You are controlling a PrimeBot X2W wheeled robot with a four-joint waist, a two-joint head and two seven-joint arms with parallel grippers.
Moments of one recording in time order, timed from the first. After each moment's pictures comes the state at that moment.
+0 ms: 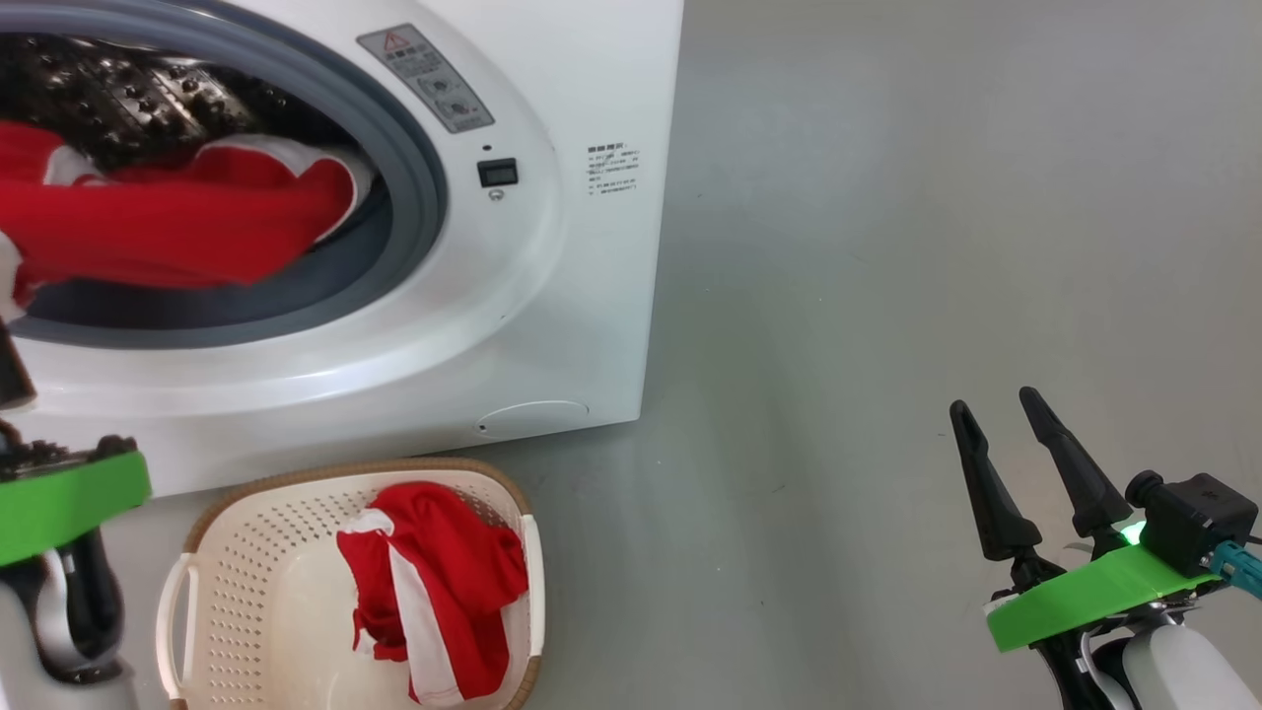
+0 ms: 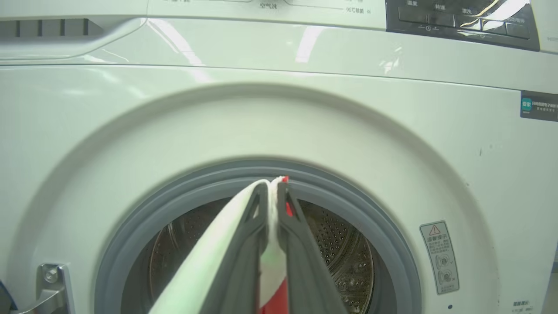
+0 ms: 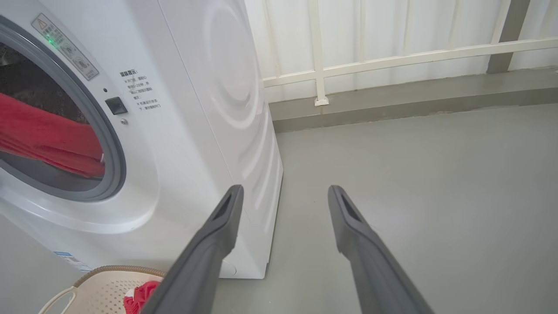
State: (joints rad) left arm -0.43 0.04 0.34 0.01 -0.14 -0.12 -0.25; right arm -0.13 -0.19 0.12 0.21 0.50 0.12 -0.26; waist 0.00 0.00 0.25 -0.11
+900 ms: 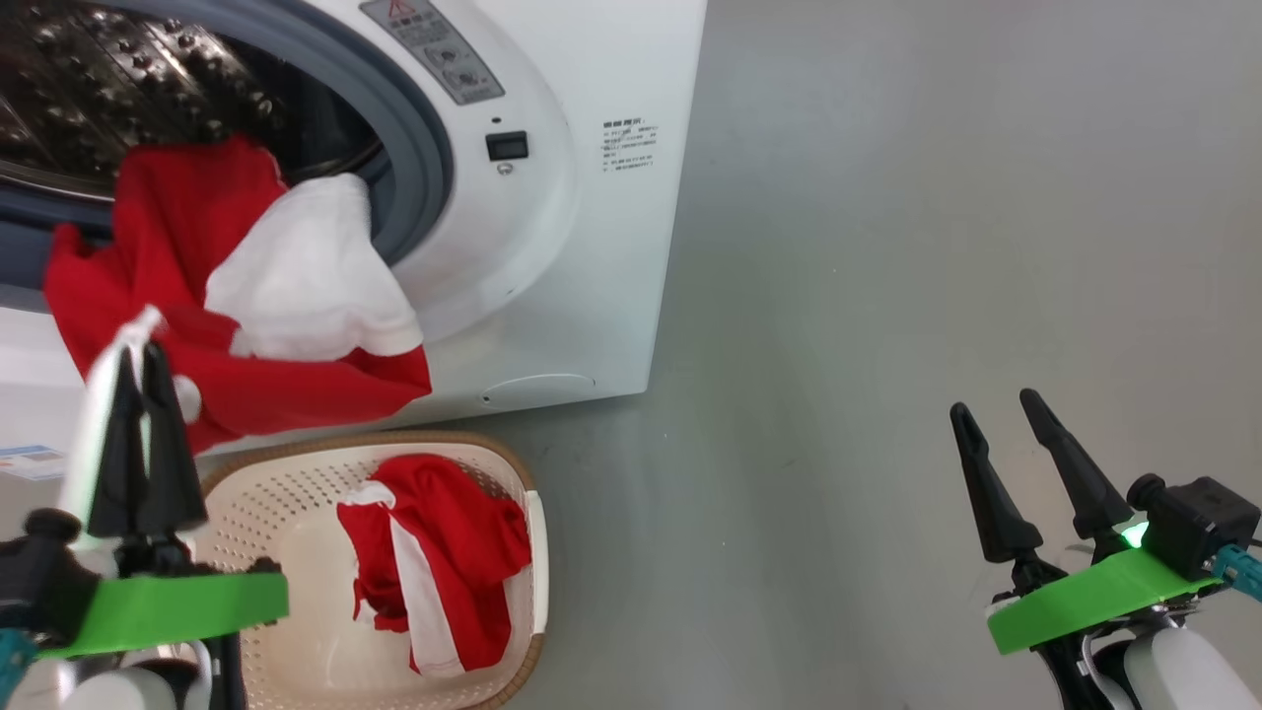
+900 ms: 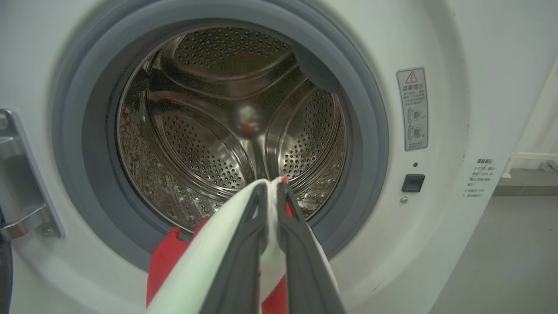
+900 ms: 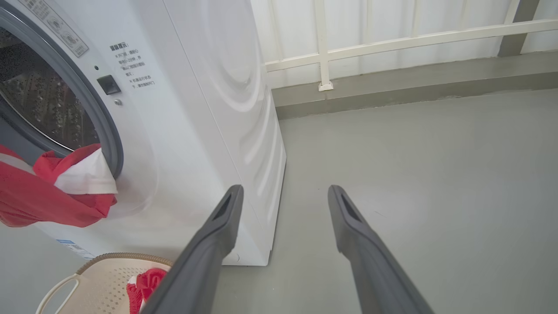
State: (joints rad) left arm -0.23 0.03 0.19 0.03 -0.16 -0.05 -0.26; right arm -0.11 -0.19 0.12 0.19 0.50 0.12 -0.26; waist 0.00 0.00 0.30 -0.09
